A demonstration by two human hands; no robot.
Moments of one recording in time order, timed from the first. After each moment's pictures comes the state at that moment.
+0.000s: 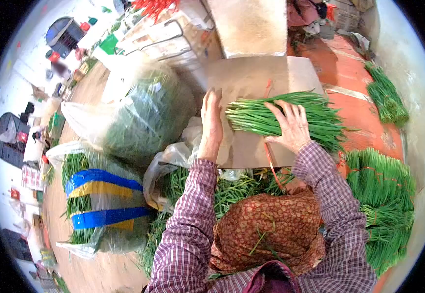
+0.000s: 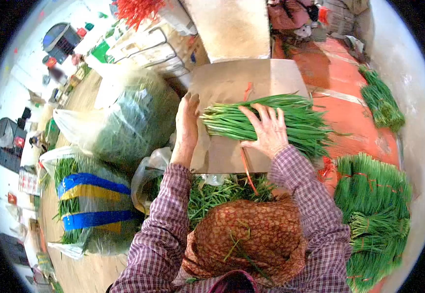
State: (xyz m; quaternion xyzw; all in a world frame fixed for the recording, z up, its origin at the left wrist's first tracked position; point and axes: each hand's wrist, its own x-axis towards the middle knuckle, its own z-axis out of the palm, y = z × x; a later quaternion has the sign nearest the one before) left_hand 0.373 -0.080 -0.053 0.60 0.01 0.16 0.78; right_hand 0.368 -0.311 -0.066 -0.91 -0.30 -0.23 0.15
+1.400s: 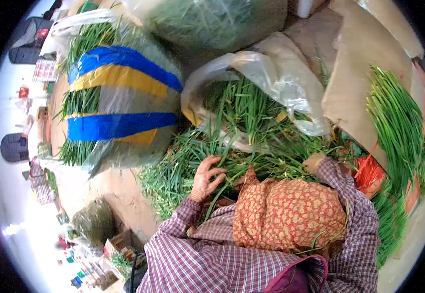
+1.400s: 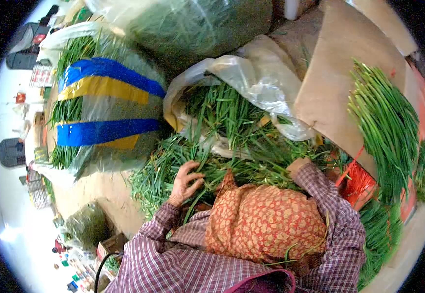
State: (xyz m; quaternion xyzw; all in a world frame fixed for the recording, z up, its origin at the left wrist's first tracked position) left_hand -0.072 0.083 -0.230 0.93 0.17 0.05 0.33; right_hand 0.241 -0.193 -0.323 -0.65 -0.48 0.49 -0.32
